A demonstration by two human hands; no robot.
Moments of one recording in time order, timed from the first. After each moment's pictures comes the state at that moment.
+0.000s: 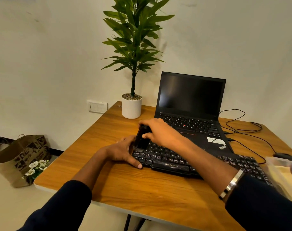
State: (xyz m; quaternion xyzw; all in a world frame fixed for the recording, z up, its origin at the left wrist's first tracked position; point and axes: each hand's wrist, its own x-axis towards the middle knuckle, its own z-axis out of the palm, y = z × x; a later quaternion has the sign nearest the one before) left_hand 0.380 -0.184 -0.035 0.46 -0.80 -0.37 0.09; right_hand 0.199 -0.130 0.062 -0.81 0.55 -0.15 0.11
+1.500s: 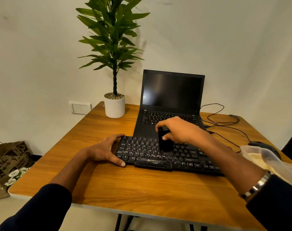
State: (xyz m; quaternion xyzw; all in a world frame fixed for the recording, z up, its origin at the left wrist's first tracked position) left_hand 0.383 -0.196 -0.045 0.45 -0.80 -0.38 0.08; right_hand 0.103 -0.097 0.081 -0.77 0.63 -0.03 0.06
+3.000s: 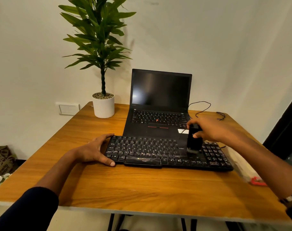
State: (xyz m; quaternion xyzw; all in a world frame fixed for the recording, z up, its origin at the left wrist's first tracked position) left_hand 0.385 -0.204 -0.051 0.43 -0.79 -0.42 0.10; right_hand 0.009 -0.047 0.099 -0.67 0.74 -0.02 0.05
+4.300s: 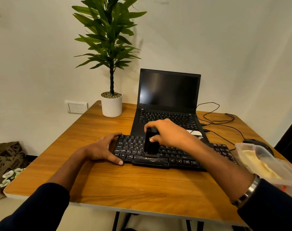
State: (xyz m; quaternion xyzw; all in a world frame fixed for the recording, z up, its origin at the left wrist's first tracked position) left_hand 0.384 -0.201 -0.048 0.44 -0.80 -0.40 0.09; right_hand 0.133 -0.085 0.074 -0.76 0.63 -0.10 0.11
